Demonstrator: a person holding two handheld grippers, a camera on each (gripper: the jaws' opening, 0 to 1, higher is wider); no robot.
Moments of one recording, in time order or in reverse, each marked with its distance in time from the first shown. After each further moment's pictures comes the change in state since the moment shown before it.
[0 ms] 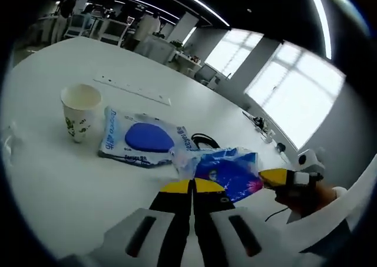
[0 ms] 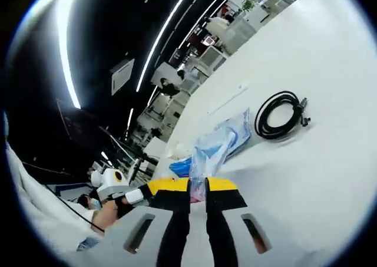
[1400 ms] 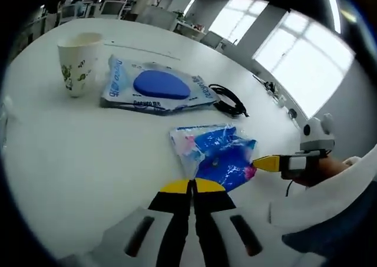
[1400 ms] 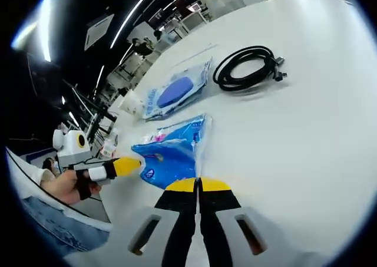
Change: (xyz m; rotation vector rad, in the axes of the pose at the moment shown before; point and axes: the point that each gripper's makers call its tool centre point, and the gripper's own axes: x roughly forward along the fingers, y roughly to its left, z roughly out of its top) left arm 0.013 0.038 -0.081 0.056 0.245 0.073; right arm 0.014 -0.073 -0.070 -0.153 0.258 -0.192
